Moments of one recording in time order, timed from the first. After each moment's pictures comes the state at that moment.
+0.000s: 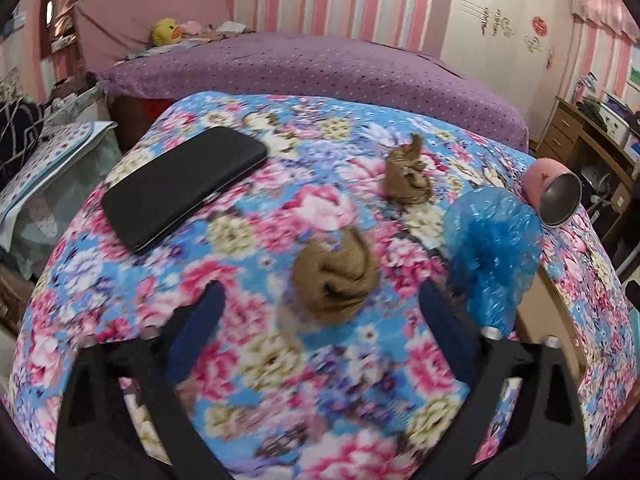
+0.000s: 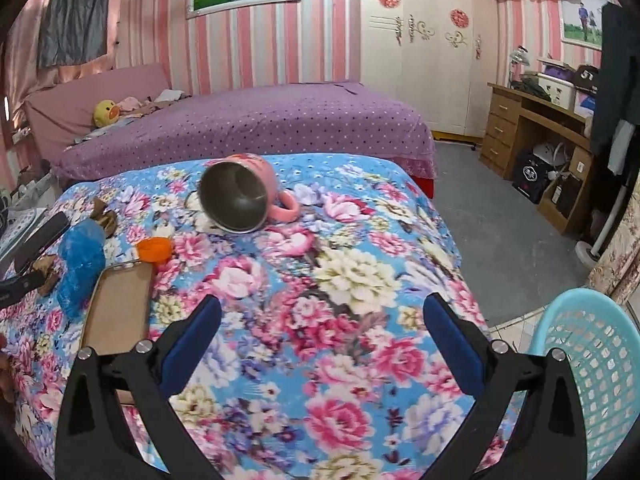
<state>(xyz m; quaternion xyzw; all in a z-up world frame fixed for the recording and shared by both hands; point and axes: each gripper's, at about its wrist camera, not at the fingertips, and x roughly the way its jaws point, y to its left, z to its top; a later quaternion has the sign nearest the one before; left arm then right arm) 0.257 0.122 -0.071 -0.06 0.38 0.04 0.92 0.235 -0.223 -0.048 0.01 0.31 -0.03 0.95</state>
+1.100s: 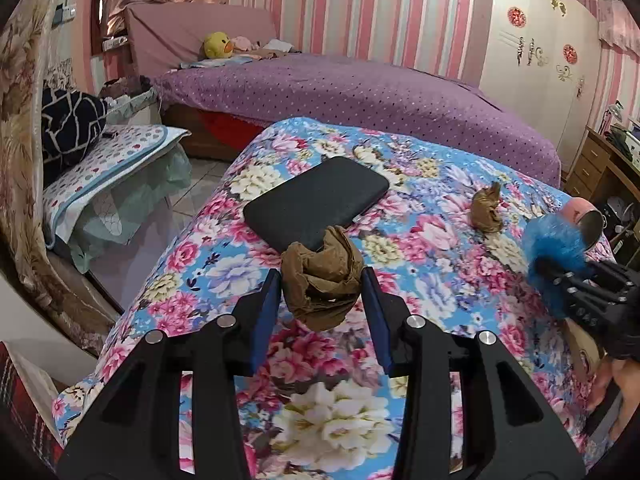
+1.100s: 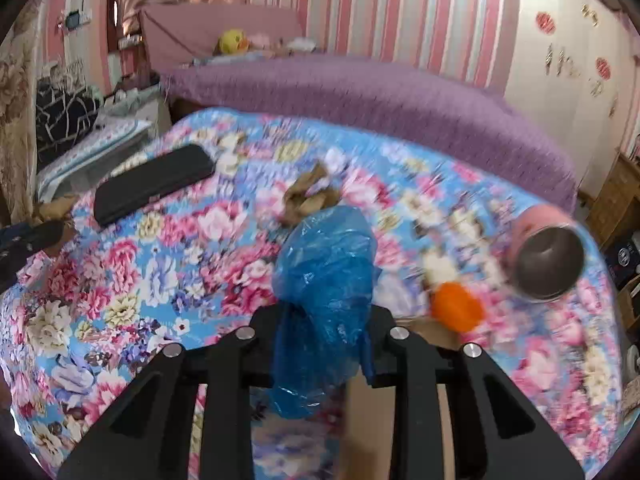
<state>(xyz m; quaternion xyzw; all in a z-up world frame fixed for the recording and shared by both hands) 0.198 0.212 -0.039 -0.08 0.34 0.11 0.93 0.289 -0.005 -0.054 -0.09 0.34 0.17 0.92</state>
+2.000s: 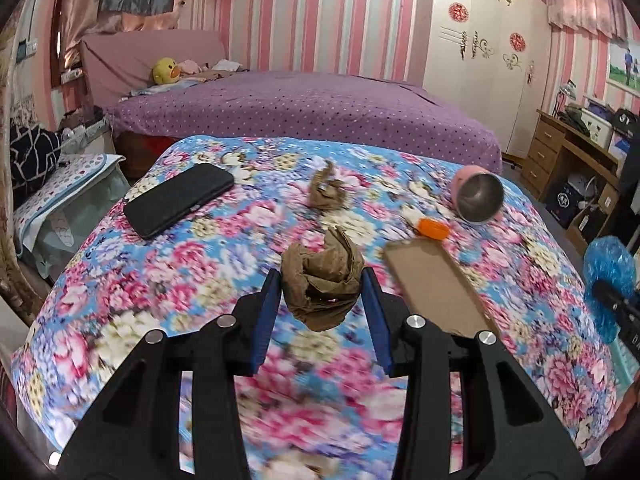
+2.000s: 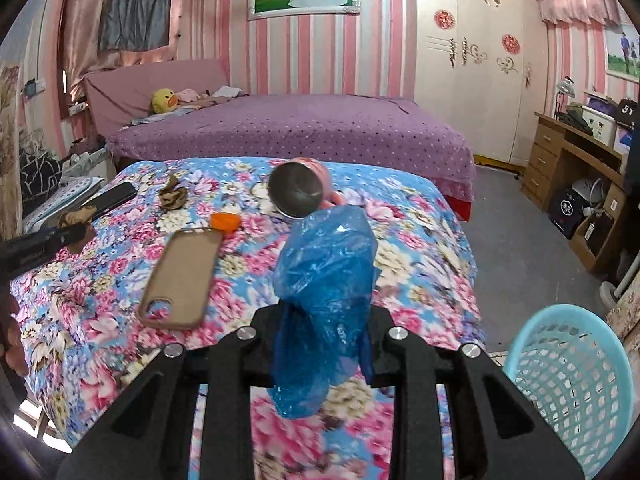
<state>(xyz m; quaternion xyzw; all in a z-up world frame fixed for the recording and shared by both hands) 0.167 0.042 -0.025 -0.05 0.31 0.04 0.95 0.164 -0.240 -0.022 -0.02 0.29 0.07 0.96</state>
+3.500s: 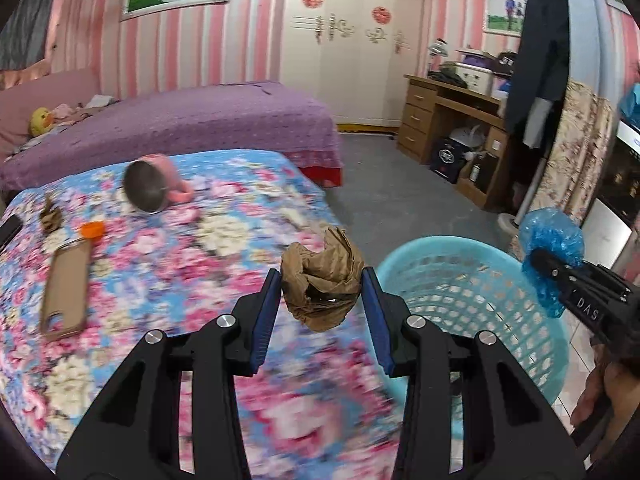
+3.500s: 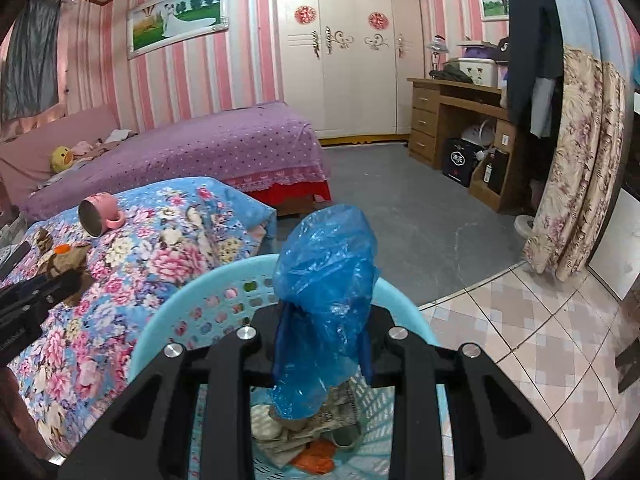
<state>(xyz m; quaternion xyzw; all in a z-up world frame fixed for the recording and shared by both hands) 0.134 -0.304 -0.027 0.01 0.29 -0.16 0.94 0.092 -0.512 -0.032 0.06 0.27 -0.11 0.95</state>
